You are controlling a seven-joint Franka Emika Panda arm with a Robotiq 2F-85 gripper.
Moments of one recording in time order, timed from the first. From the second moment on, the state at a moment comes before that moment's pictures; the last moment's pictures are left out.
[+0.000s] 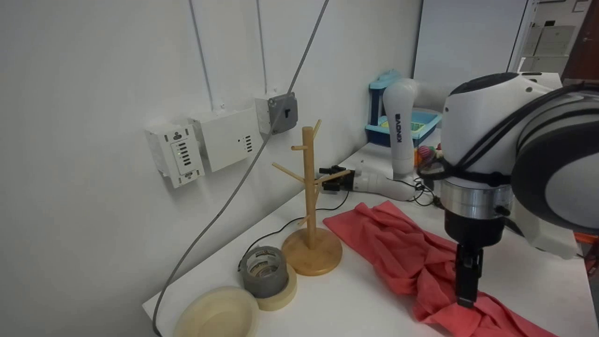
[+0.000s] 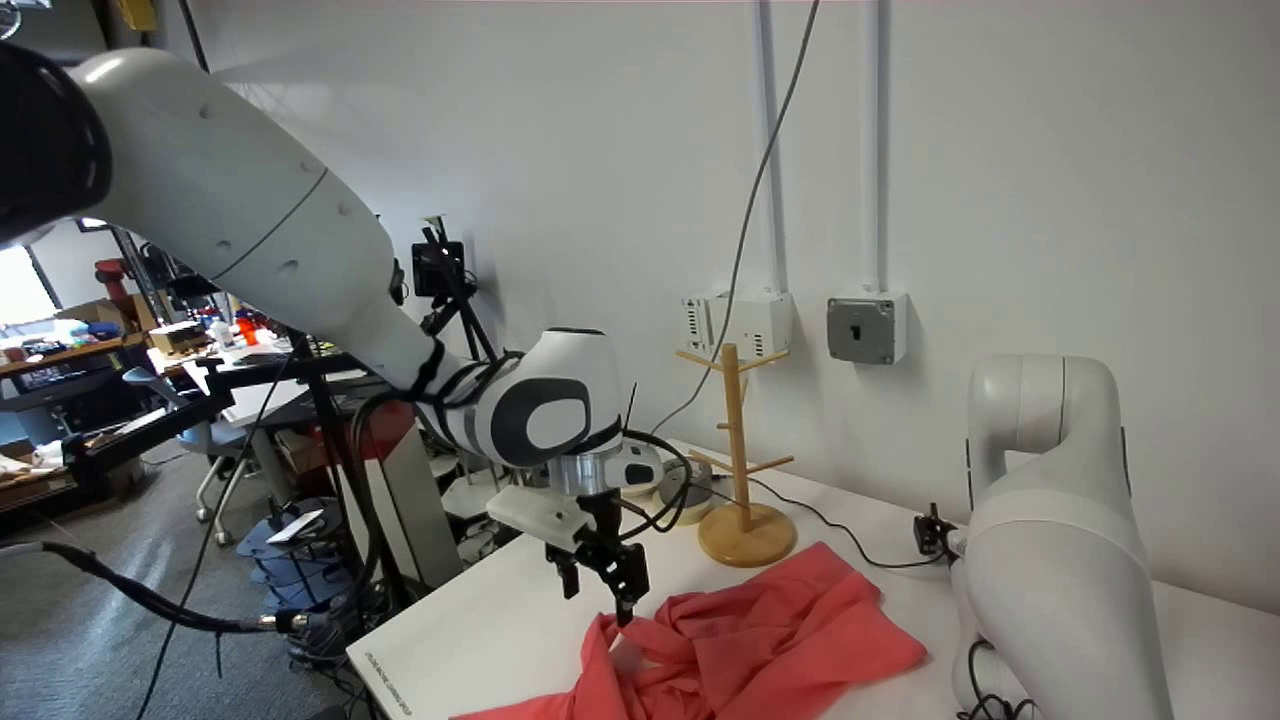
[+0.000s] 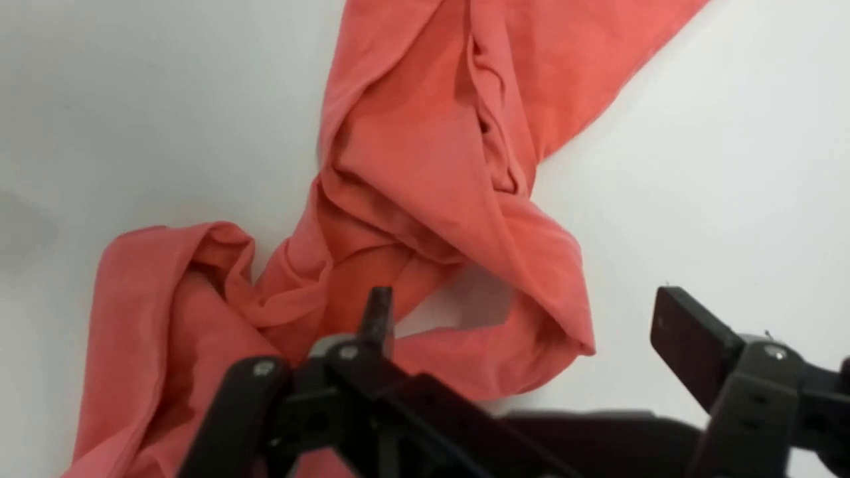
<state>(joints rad) 0.08 0.30 0.09 -2.23 -0.09 2.38 -0.04</state>
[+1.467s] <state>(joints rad) 0.17 0.40 -0.05 -2.31 -0.24 2.61 0.19</state>
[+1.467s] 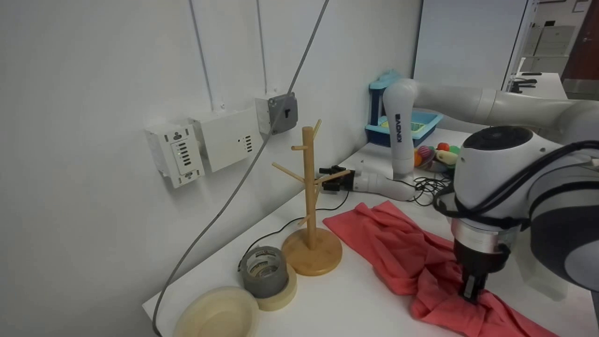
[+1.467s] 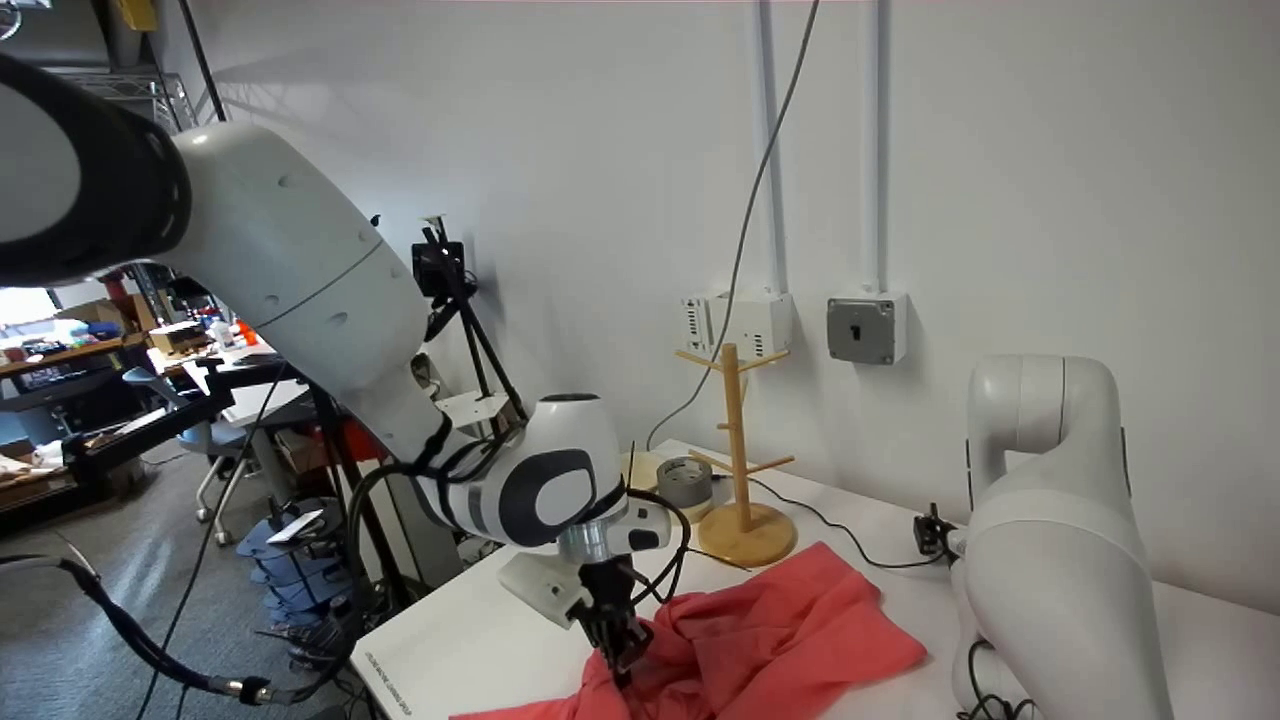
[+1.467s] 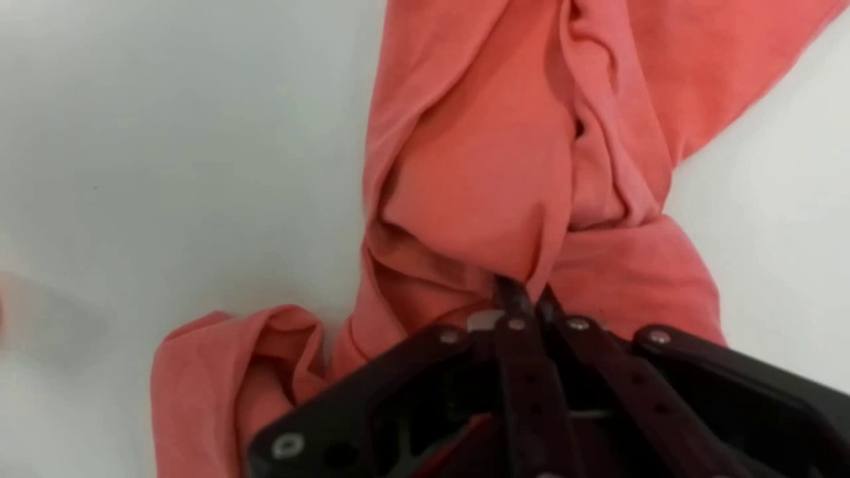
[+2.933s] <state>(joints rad) 0.18 0.10 0.19 -2.34 -0.01 2.24 0.08</state>
